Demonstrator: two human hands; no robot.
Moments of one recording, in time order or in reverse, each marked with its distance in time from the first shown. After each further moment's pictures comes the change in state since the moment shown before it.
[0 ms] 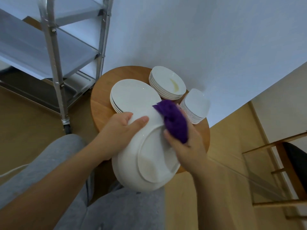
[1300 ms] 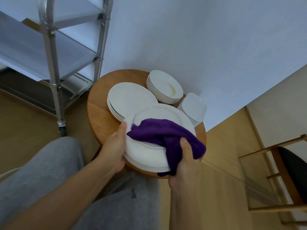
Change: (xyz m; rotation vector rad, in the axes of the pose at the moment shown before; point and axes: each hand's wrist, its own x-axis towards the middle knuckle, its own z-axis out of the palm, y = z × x) left_hand 0.010 -0.037 0.038 -0.785 0.180 -0.533; right_hand -0.029 0.020 0.029 0.832 0.599 0.674
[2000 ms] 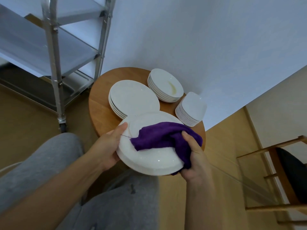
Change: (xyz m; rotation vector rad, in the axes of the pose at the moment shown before) left_hand -0.001 0.005 -0.026 -0.042 -0.131 -0.132; right_hand 0.011 -0.032 -0.010 -0.086 -0.133 0.356
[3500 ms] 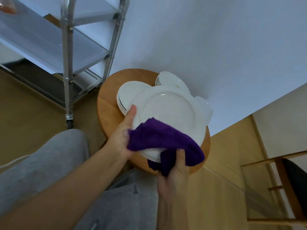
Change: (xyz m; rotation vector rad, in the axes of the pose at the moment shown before) left_hand -0.018 0.012 0.032 -0.483 -0.262 -0.005; right_hand -0.016 0.063 0.028 0.297 -0.043 -0.271
